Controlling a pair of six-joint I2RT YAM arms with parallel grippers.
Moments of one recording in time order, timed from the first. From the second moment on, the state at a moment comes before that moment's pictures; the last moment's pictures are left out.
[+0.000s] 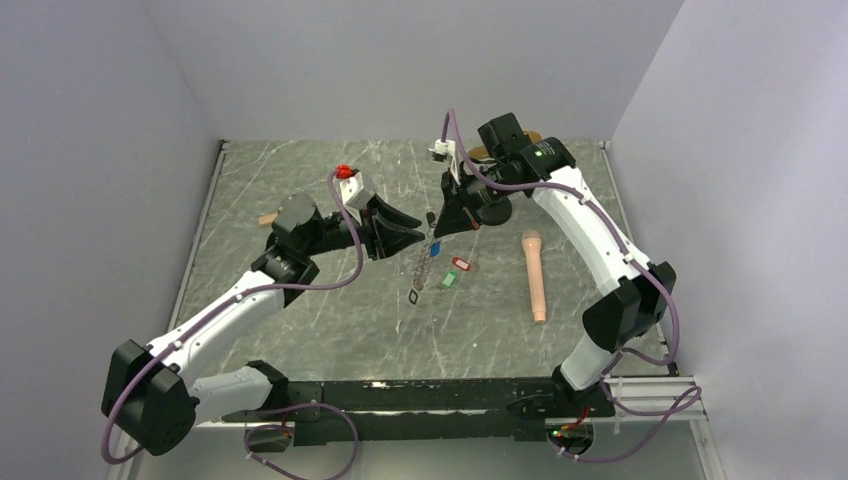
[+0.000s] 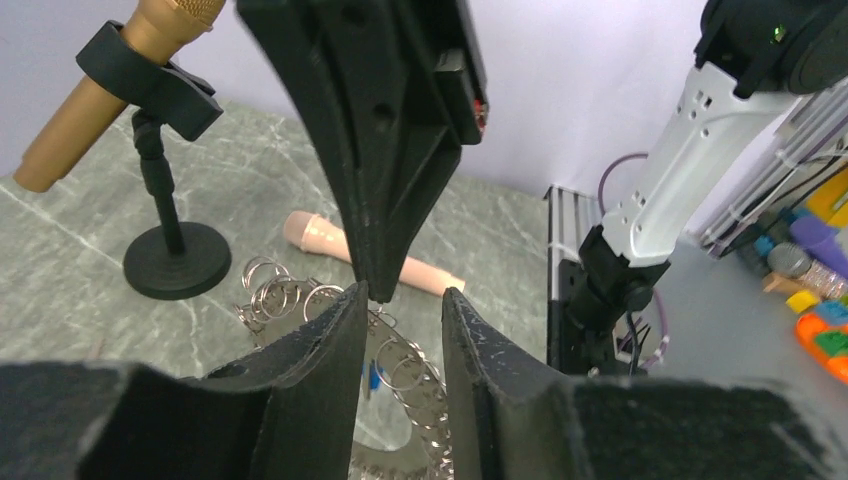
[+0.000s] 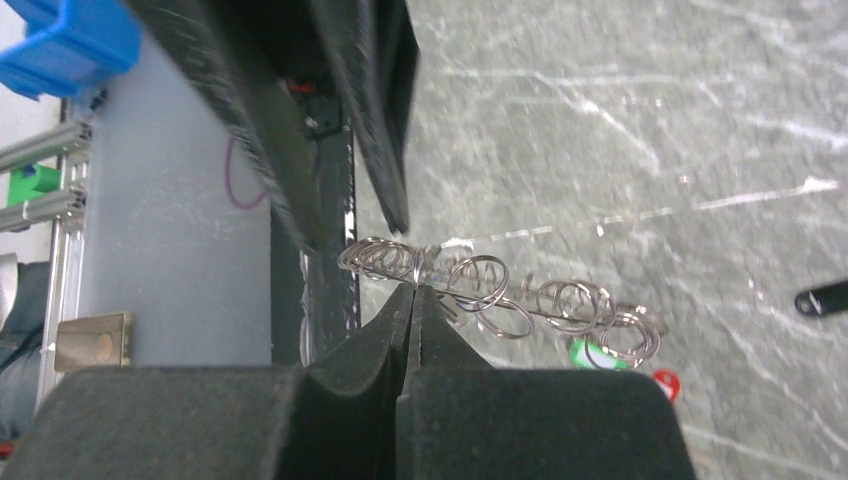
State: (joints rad) left arm -0.56 1.14 0.79 0.51 0.76 -0.32; right arm 0.48 1.64 1.77 -1.12 -0.96 -0.47
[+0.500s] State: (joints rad) left arm -0.62 1.18 0.94 0.08 0.73 0.00; right arm 0.52 1.75 1.92 -1.33 -0.80 -0.58
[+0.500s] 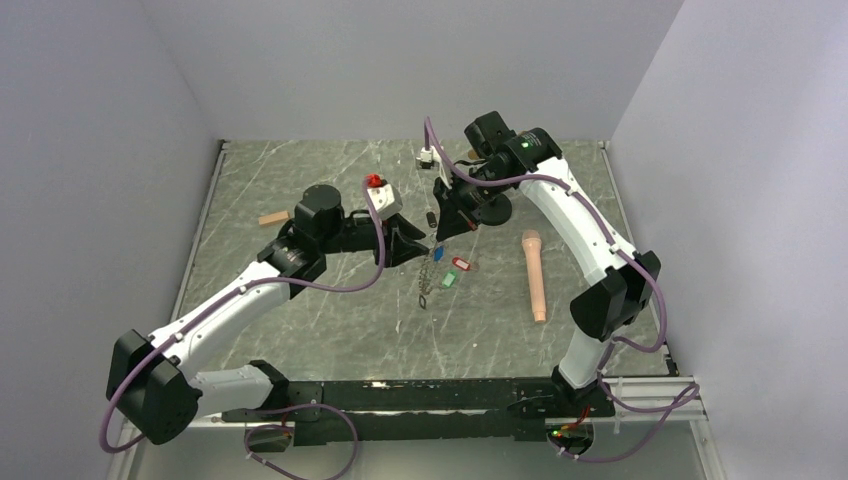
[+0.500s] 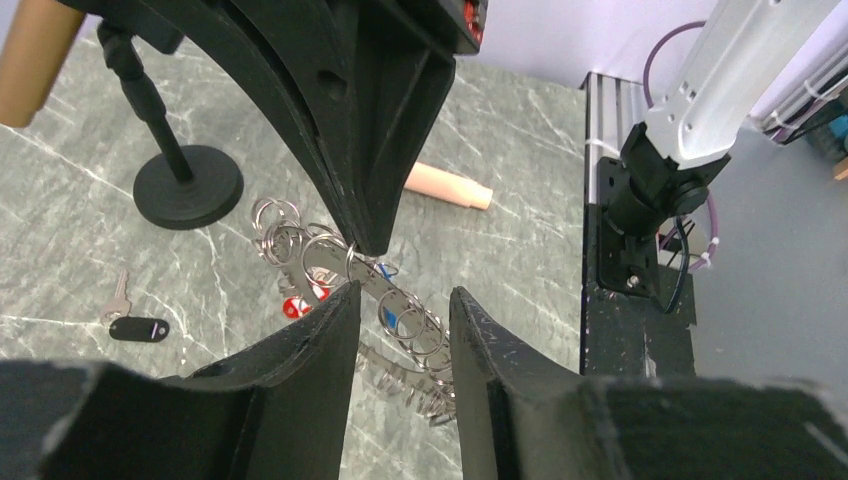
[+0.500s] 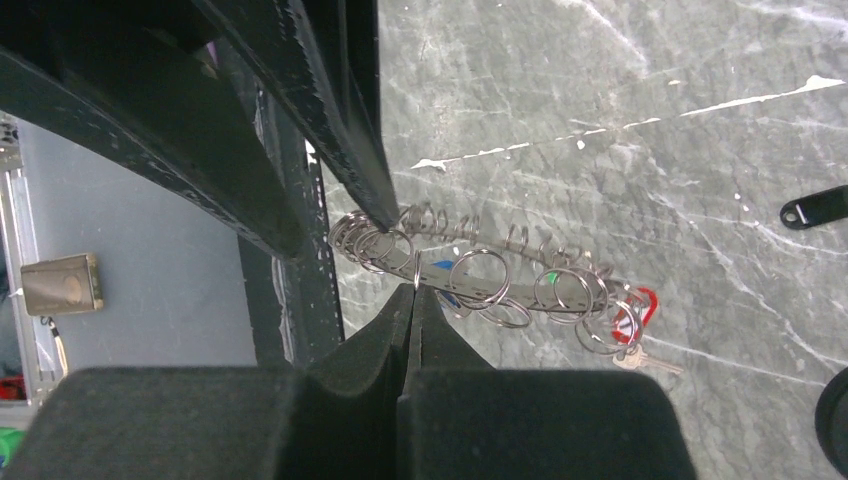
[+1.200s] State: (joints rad) left arm -0.64 1.25 0.94 0.13 0.66 -0.01; right arm 0.52 1.77 1.91 -1.37 -0.79 -0.65
